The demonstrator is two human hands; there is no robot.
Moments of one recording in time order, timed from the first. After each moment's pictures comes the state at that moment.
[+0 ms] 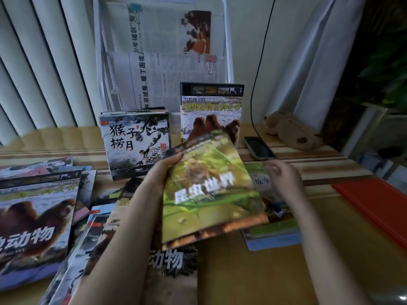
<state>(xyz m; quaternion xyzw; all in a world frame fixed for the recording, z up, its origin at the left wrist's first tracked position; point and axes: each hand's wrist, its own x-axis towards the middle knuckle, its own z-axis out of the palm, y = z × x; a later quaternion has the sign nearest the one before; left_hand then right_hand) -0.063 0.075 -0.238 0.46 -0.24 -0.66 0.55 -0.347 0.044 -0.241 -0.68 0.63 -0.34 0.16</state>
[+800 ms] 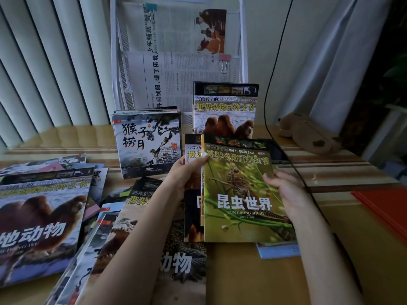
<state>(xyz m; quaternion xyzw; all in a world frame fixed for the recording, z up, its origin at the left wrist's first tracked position) -0.078 0.070 -0.247 0.49 -0.37 -0.55 0.56 -0.324 0.035 -0.261 -0.47 0.50 -0.47 0.55</state>
